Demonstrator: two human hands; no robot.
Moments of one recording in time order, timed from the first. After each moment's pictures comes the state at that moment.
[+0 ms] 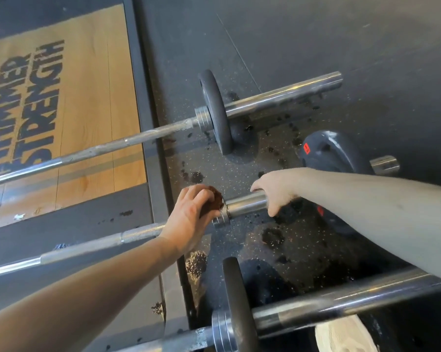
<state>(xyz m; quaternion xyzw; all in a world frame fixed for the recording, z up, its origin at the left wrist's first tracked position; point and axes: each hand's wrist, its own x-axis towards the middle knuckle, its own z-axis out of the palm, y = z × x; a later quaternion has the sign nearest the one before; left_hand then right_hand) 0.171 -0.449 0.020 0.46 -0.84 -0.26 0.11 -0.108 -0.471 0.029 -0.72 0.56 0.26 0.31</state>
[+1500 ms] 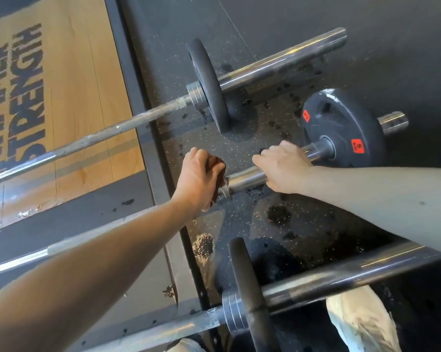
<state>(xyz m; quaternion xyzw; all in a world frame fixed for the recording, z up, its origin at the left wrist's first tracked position) 0.130 -0.483 0.028 0.55 -0.77 -0.30 0.12 -0.095 -0.430 0.011 -0.77 0.62 0.13 0.07</state>
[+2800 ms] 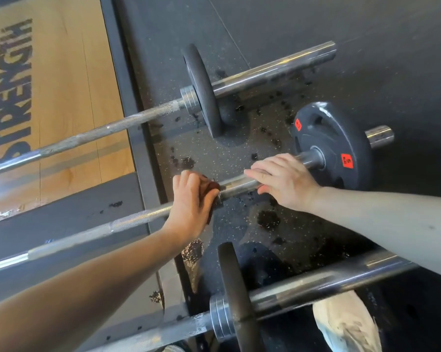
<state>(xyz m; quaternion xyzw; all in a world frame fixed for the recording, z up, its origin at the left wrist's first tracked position) 0.149 -0.436 0.014 0.48 -0.82 -0.26 0.18 -0.130 -0.397 -0.035 -0.83 0.53 -0.20 0.03</state>
